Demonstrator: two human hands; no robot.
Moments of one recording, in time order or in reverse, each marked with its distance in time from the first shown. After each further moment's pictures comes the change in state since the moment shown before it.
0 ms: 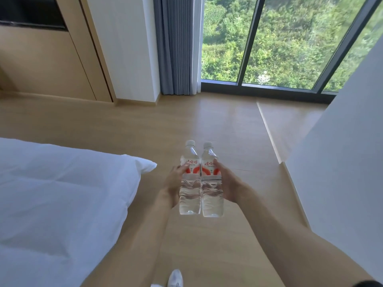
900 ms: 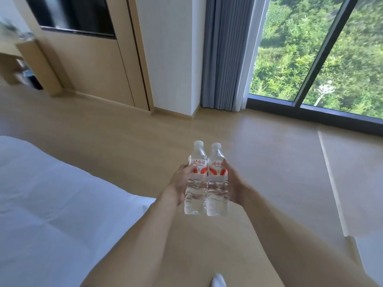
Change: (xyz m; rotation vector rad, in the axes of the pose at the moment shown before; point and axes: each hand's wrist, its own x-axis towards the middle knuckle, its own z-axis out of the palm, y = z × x) left_hand 0.326 0.197 -0.014 -0.097 0.238 0.072; right_hand 0.352 -0.243 -0.006 0.033 -0.315 0.021
